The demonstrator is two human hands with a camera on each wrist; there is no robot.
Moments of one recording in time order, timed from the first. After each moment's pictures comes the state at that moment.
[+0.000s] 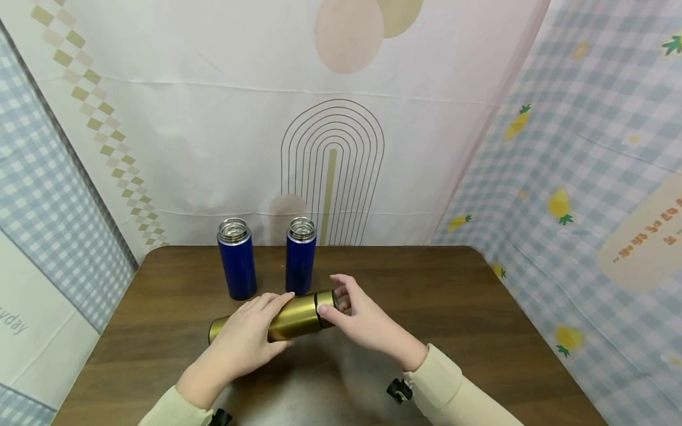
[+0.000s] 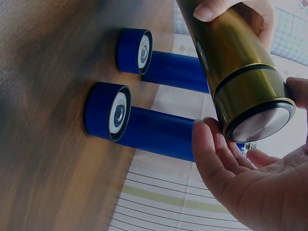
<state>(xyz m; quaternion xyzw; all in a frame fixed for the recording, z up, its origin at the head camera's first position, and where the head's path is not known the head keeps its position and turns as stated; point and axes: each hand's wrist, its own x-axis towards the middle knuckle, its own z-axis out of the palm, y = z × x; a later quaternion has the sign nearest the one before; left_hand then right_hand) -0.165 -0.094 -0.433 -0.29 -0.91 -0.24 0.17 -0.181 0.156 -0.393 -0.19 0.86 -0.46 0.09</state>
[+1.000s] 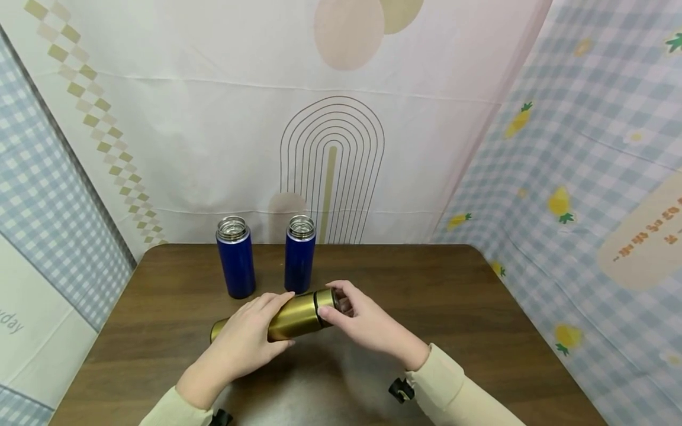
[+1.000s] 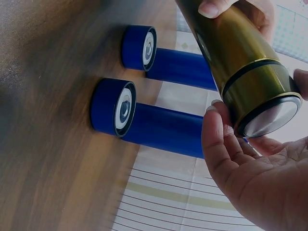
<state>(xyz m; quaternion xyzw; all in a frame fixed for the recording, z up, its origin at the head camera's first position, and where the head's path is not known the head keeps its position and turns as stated) -0.163 -0.093 -0.434 -0.27 -0.91 -0.26 0.15 -0.181 0.160 -0.392 -0.21 0.87 -0.44 0.11</state>
